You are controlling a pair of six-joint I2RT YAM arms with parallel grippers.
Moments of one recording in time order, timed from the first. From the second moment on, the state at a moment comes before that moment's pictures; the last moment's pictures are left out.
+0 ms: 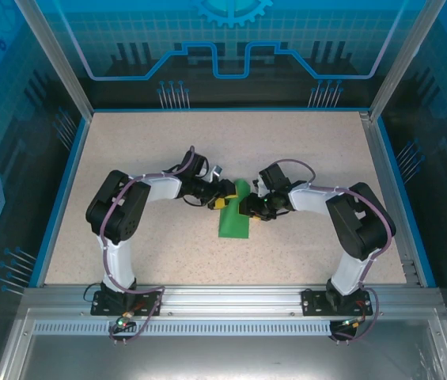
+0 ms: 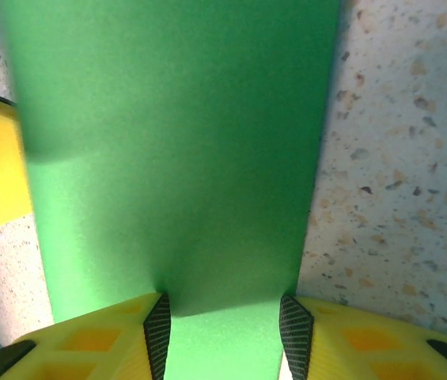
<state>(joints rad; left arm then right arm) -0.41 1.96 1.08 -0.04 0.83 -0.87 0.50 1.77 0.91 -0.24 -0.45 0.66</state>
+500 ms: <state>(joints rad) -0.39 1.98 1.04 0.16 0.89 -0.98 0.49 1.77 0.89 -0.22 -0.47 0.67</state>
